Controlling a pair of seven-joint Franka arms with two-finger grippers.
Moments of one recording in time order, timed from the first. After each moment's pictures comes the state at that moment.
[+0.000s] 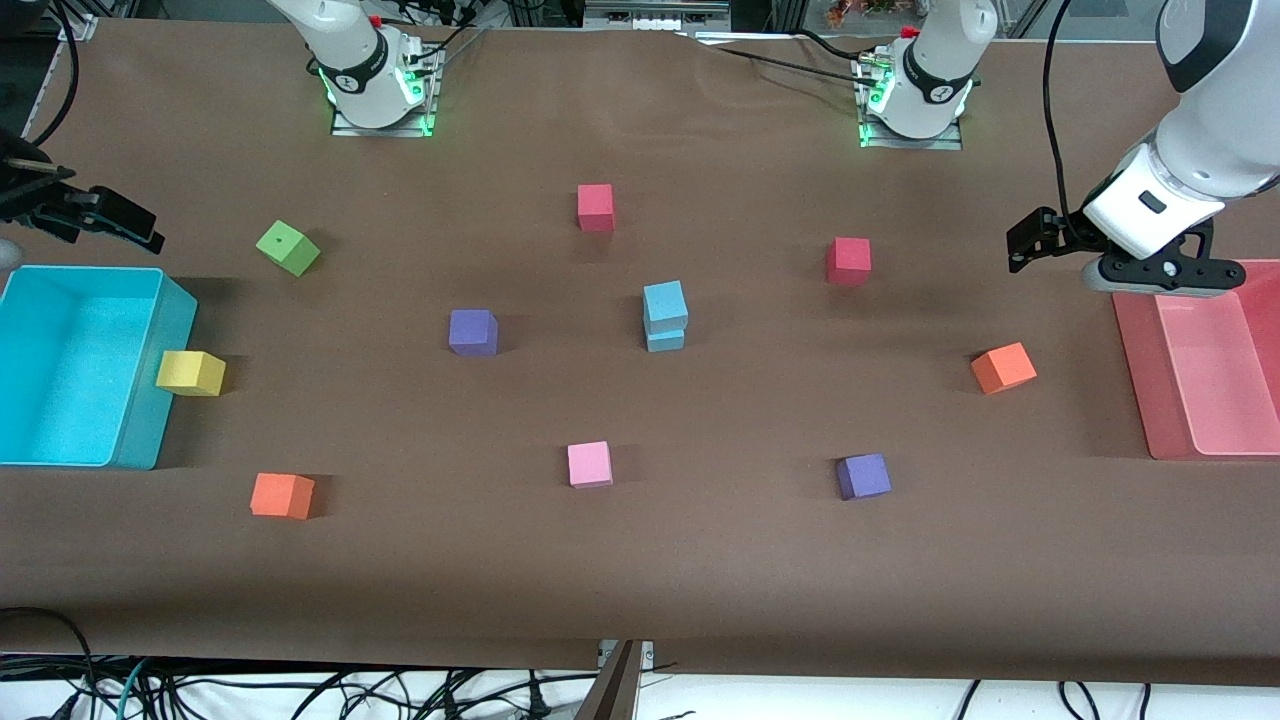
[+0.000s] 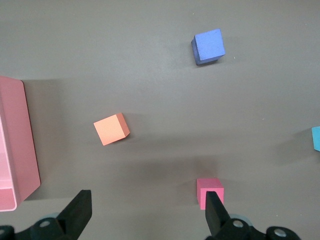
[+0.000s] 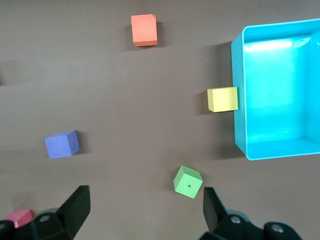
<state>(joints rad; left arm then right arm) -0.03 -0.06 -0.06 -1.83 0.01 1.74 -0.04 -0.01 -0.02 -0.04 -1.67 -0.02 1.62 0.07</state>
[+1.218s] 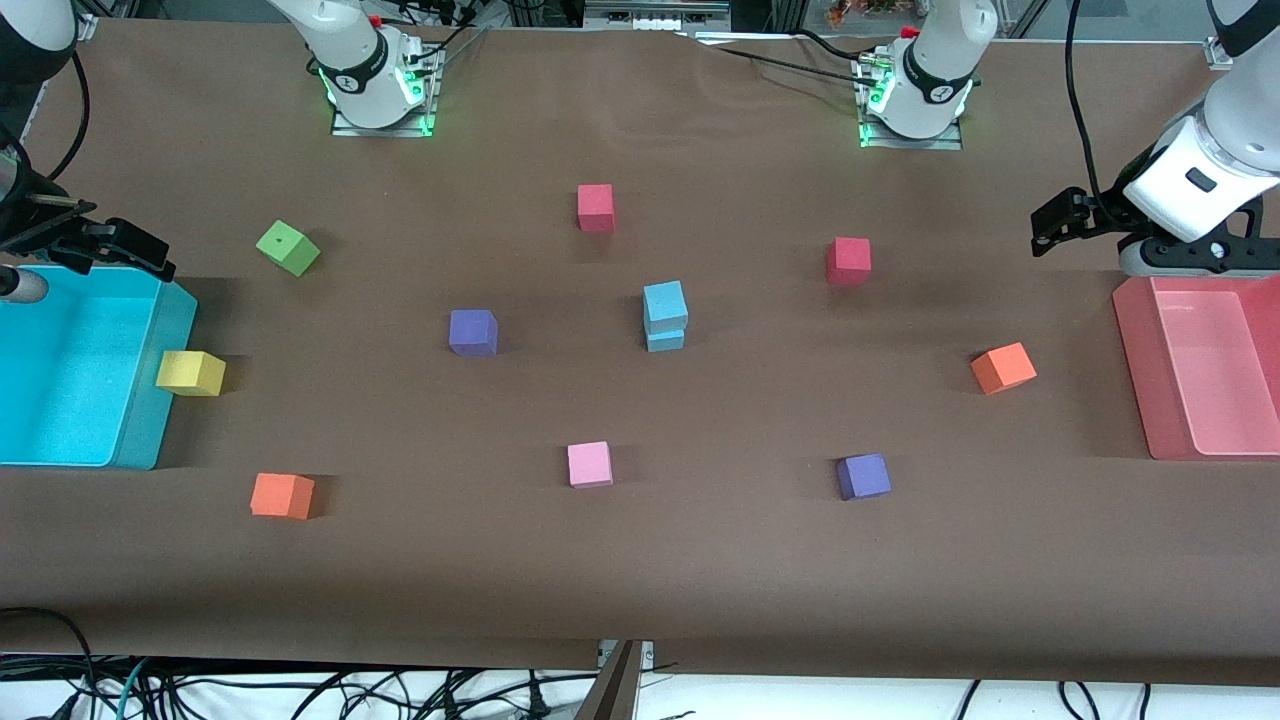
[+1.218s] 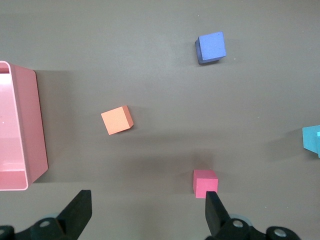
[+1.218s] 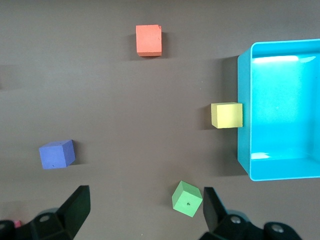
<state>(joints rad) -0.03 -0.03 -0.05 -1.70 0.01 1.61 -0.07 -0.03 0.02 -0.02 -1.68 -0.02 1.70 0.03</state>
